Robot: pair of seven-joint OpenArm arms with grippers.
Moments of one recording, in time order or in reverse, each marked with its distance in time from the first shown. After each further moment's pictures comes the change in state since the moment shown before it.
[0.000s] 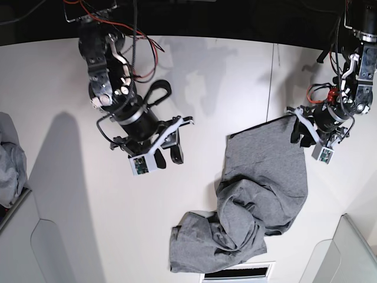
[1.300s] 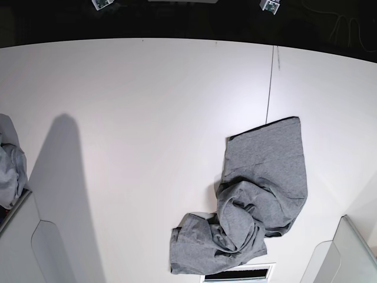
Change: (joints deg) left arm 38.4 19.7 -6.2 -0.1 19.0 1.8 -1.7; right arm -45.7 22.5 -0.1 -1.5 -4.8 -0.5 16.1
